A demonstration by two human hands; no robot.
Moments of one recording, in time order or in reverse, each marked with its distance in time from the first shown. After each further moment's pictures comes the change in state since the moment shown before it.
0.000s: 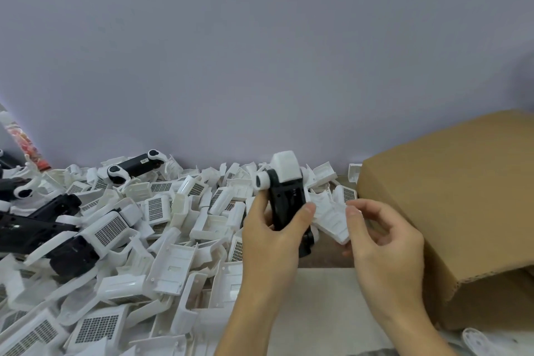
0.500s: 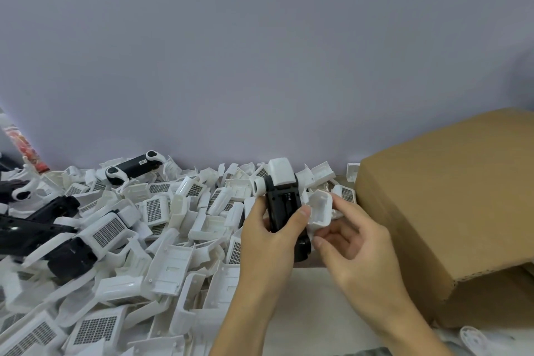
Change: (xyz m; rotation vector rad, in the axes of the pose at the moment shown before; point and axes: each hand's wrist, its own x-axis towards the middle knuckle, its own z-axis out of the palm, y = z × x) left_hand 0.003 -0.006 -0.003 0.015 -0.036 -0.067; right_hand -0.004 0.000 0.002 0.067 -0.392 0.003
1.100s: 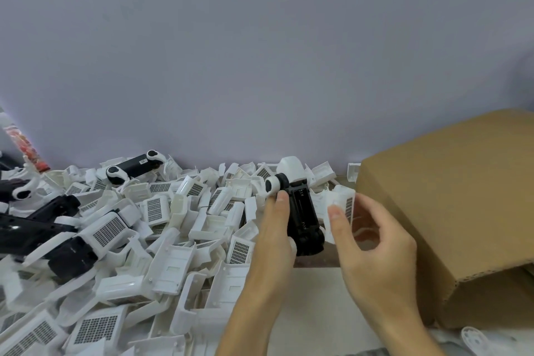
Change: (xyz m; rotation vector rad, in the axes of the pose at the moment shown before) left_hand -0.006 0.009 0.005 -0.071 -0.150 -0.167; right_hand 0.001 -0.004 0.002 -0.308 0.362 -0.139
